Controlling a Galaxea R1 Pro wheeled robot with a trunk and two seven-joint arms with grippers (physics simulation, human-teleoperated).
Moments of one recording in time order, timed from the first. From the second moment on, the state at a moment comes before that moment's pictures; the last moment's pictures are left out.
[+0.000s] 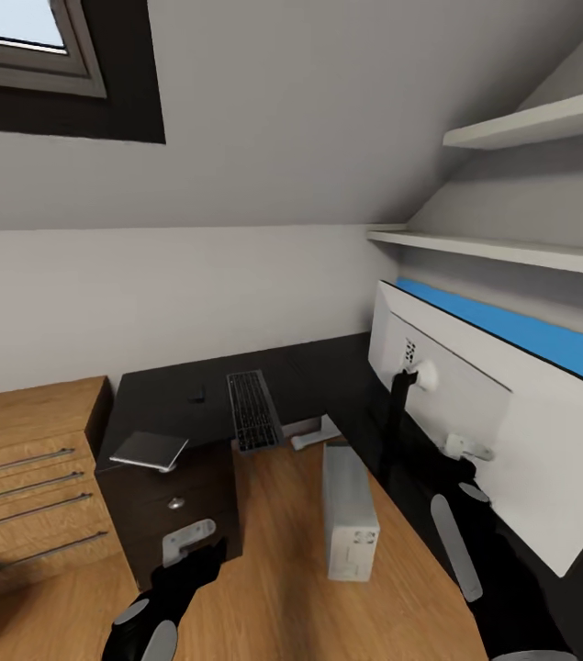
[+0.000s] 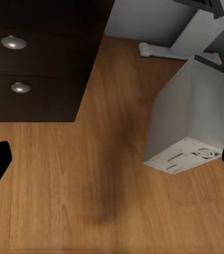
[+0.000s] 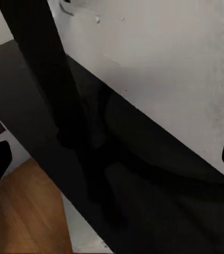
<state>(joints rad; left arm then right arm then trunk) -0.04 -0.07 -0.17 -1.49 0.46 0.45 0.39 -0.41 0.00 -0.03 -1.35 -0.29 0.39 -0.40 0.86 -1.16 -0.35</state>
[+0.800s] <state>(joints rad) -0.04 -0.07 -0.17 -1.49 0.46 0.45 0.39 -0.44 -0.07 -0.03 -1.02 -0.20 0.15 -0.40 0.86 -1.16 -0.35</state>
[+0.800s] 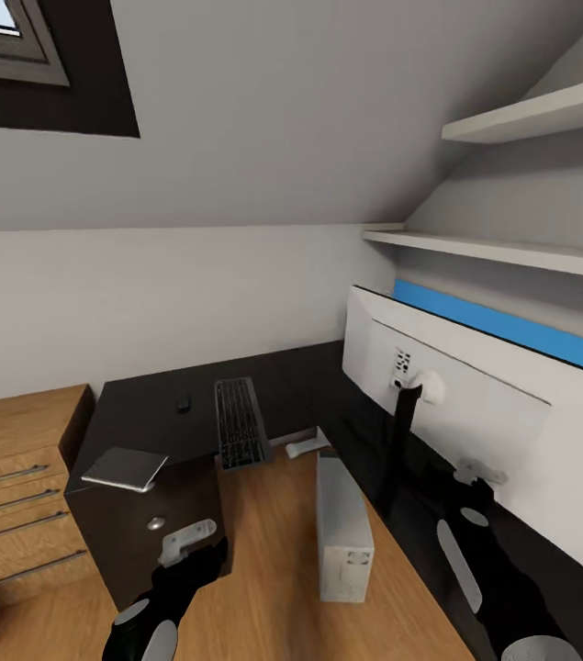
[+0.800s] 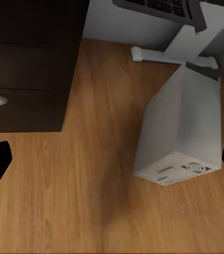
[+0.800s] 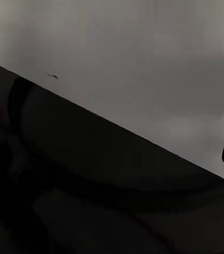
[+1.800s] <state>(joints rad) -0.04 -0.07 -0.17 -1.48 0.46 0.45 0.39 -0.58 -0.21 -0.19 -0.78 -0.21 0.08 -0.40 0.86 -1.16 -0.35</state>
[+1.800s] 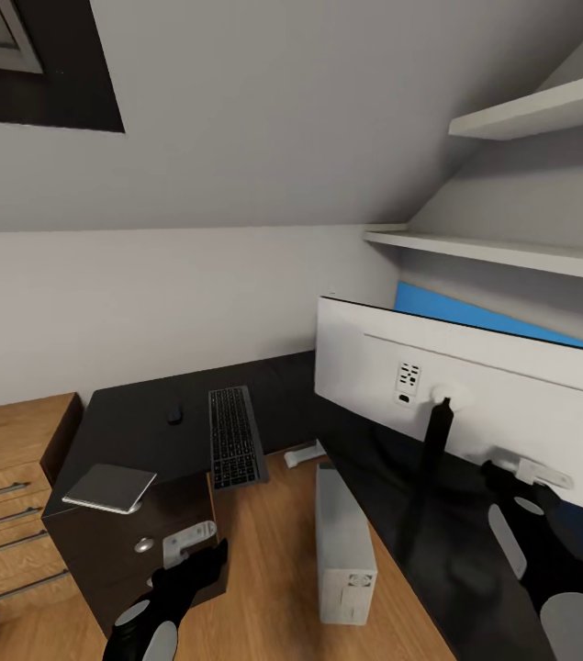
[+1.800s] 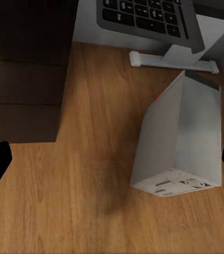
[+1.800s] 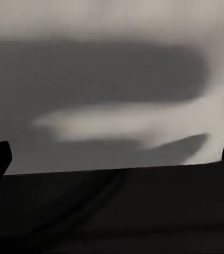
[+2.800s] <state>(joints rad) -0.04 -0.07 -0.17 -1.48 0.46 0.45 0.39 -0.66 -0.31 -0.20 -0.59 -0.25 -0.04 -0.39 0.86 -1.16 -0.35</state>
